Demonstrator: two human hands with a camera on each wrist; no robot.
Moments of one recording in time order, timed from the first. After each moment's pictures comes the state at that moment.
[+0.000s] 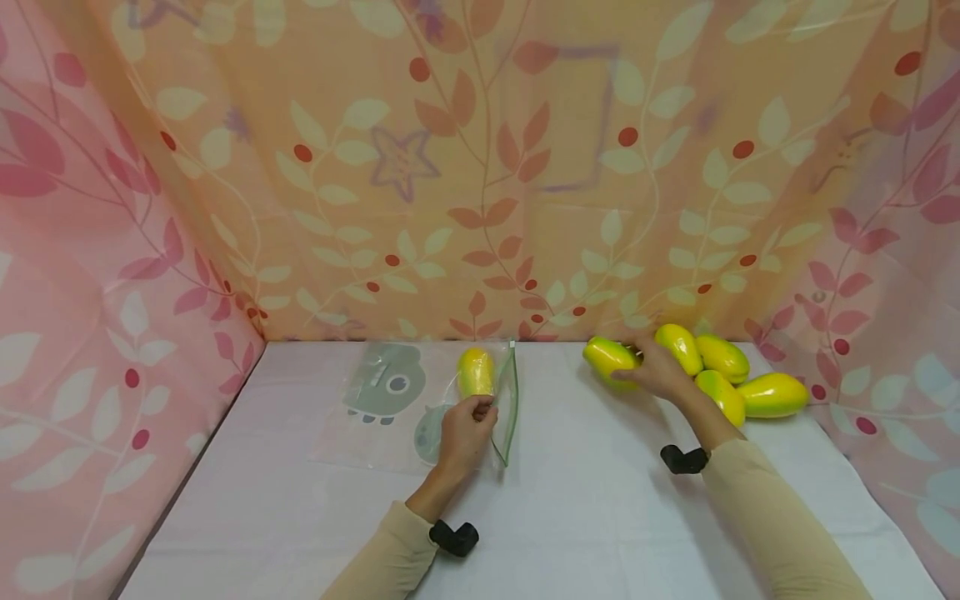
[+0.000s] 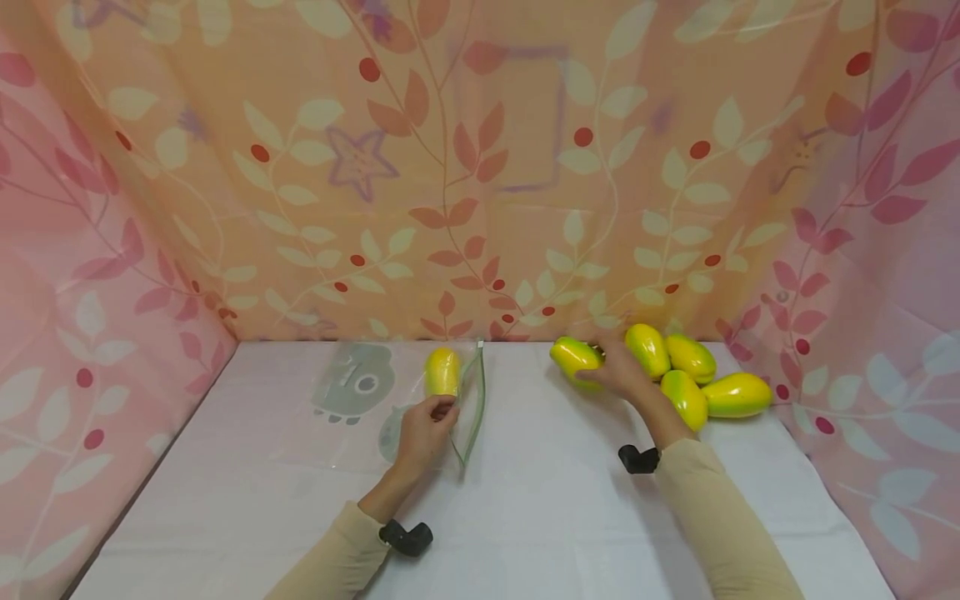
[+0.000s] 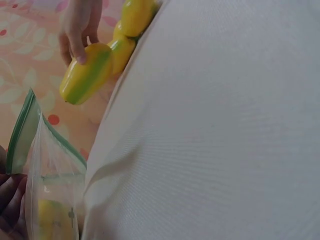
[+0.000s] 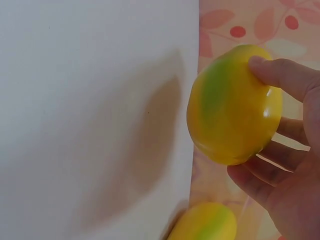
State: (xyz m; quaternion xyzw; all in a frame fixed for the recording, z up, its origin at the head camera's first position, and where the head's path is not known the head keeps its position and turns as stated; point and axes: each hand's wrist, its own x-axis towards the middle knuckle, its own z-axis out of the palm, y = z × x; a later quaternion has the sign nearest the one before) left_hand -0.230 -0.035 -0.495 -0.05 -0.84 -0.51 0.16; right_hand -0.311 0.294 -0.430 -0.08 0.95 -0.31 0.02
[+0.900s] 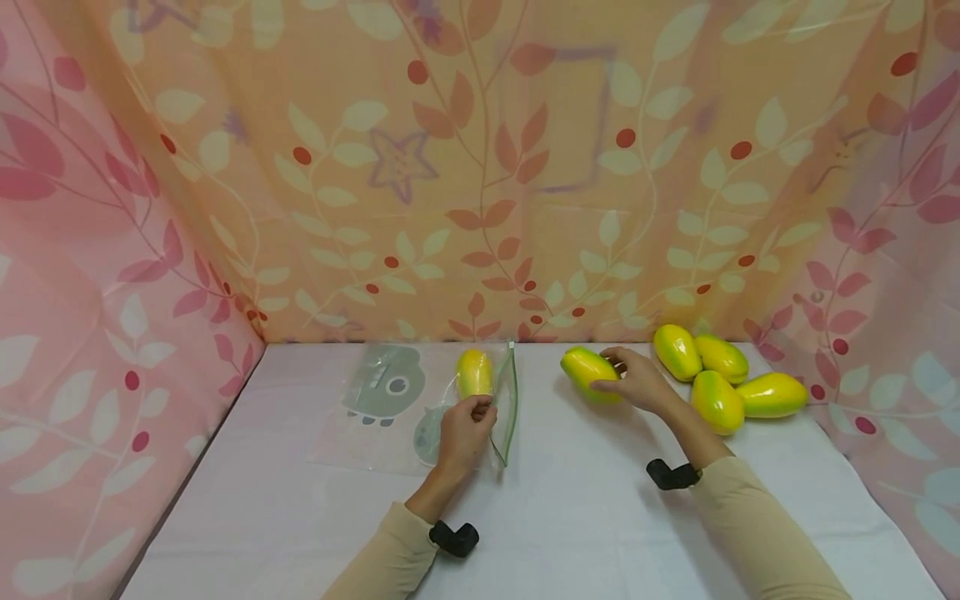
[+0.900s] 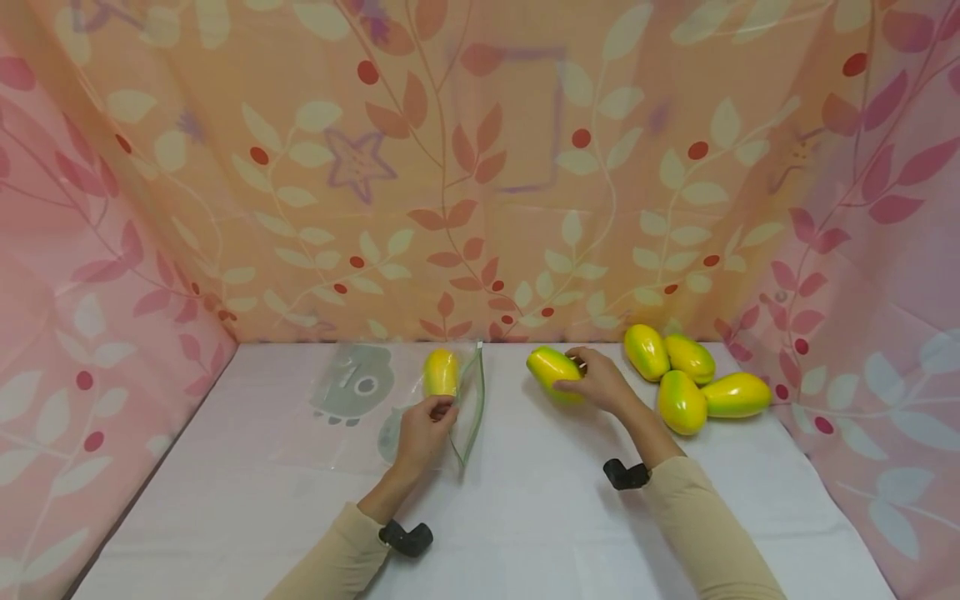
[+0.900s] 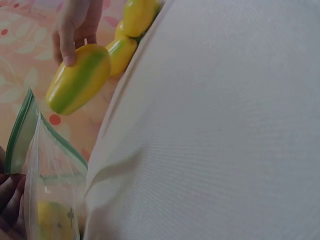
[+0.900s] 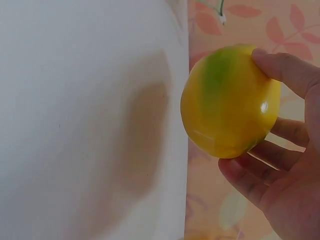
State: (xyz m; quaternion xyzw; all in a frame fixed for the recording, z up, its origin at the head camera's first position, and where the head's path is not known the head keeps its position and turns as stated) left_hand -0.229 -0.035 -0.492 -0.05 -0.83 -0.53 0.16; right_hand -0.293 0.265 -0.434 -0.09 0.94 -0.32 0.04
